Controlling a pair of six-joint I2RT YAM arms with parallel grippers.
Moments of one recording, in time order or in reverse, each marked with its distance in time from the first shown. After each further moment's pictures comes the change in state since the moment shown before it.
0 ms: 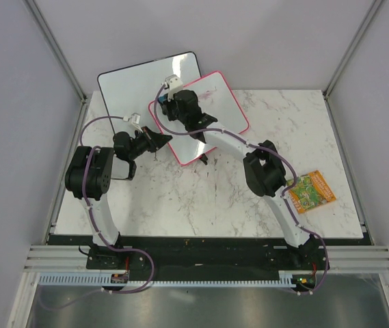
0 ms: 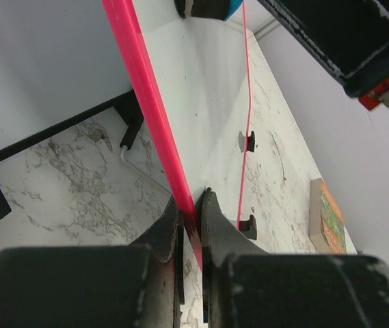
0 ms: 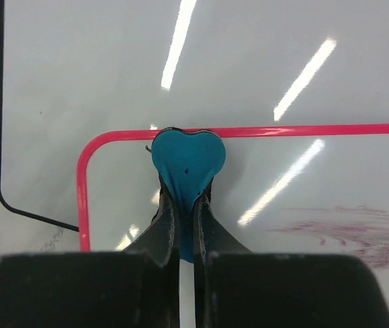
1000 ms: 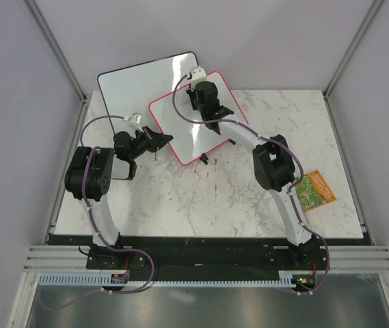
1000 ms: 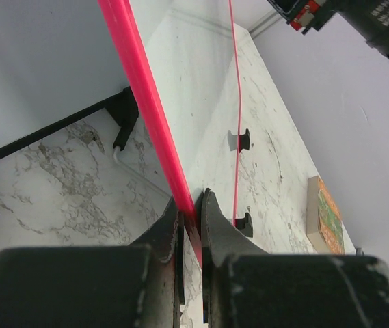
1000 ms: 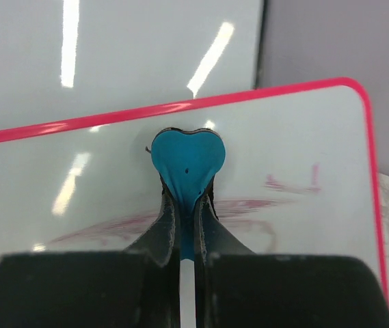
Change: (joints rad) left arm -0.009 -0.009 0.000 0.004 0.005 0.002; right arm -0.165 -0.014 -0.050 0.000 0.163 -0.093
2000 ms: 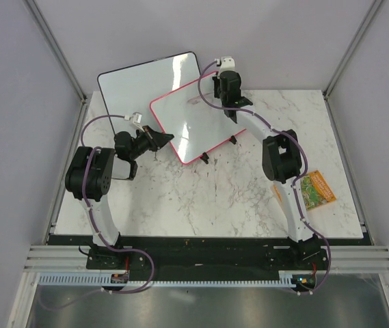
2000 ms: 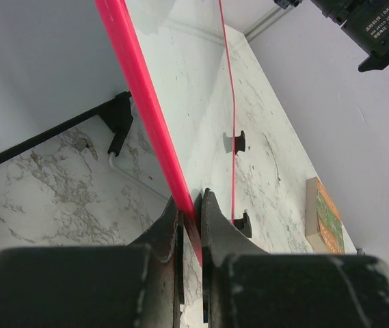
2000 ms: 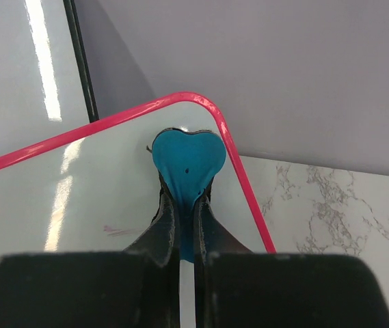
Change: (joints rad) left arm -0.008 0.000 0.000 0.016 -0.011 0.002; right arm -0.146 0.079 0.105 0.001 -0.025 0.098
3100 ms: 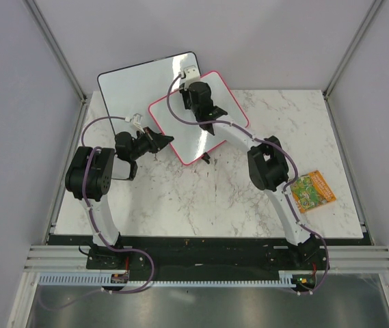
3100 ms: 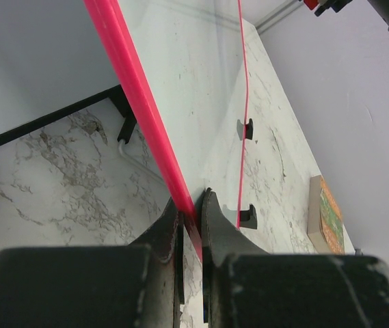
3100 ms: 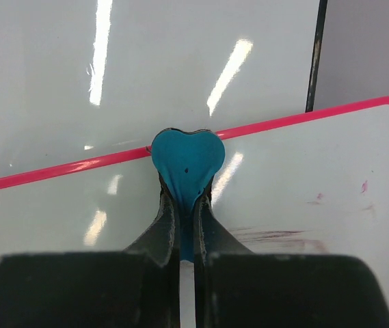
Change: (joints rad) left arm 0.000 0.000 -0.004 -0.053 -0.006 0.000; right arm 0.211 -0.012 0.003 0.015 0.008 -0.082
